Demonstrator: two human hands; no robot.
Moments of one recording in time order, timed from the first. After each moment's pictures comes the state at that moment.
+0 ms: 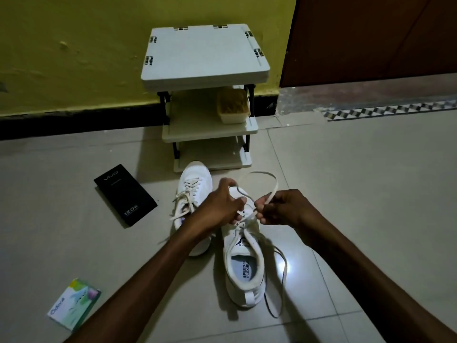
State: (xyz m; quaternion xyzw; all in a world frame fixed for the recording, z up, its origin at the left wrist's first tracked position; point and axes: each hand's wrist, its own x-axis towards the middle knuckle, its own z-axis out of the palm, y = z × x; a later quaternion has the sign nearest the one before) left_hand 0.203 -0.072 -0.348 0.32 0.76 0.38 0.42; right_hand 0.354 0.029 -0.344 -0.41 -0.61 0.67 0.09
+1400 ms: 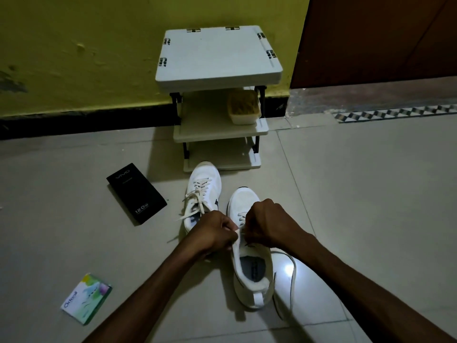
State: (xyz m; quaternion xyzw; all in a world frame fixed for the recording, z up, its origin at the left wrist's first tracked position) left_hand 0.199 -0.115 -0.370 0.28 0.82 0.26 0.43; right_hand 0.308 0.000 -0.364 -0.27 -0.93 0.21 -0.10
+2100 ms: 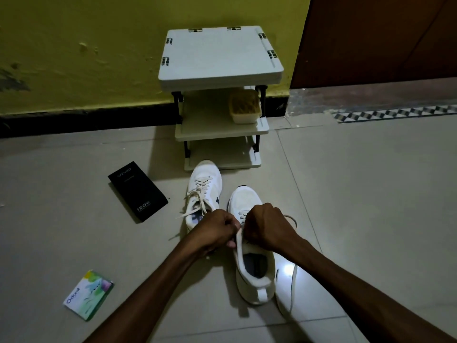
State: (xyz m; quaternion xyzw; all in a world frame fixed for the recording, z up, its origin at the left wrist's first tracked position) left_hand 0.201 -0.115 -0.374 0.27 0.79 0.31 0.46; right_hand 0.312 -0.013 -0.373 -0.29 -0.93 0.22 -0.05
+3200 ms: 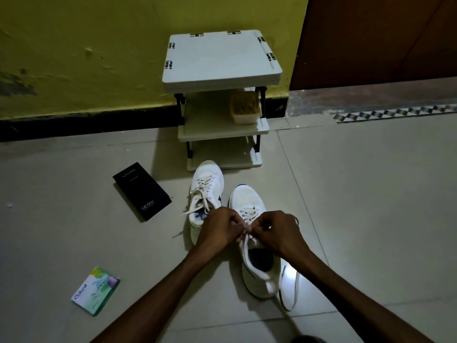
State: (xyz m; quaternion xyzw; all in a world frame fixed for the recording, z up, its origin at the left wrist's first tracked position) left_hand 0.214 -0.121 -0.382 0.39 0.82 0.31 0.30; right_hand 0.341 -0.027 -0.381 -0.43 -0.82 0.37 0.04
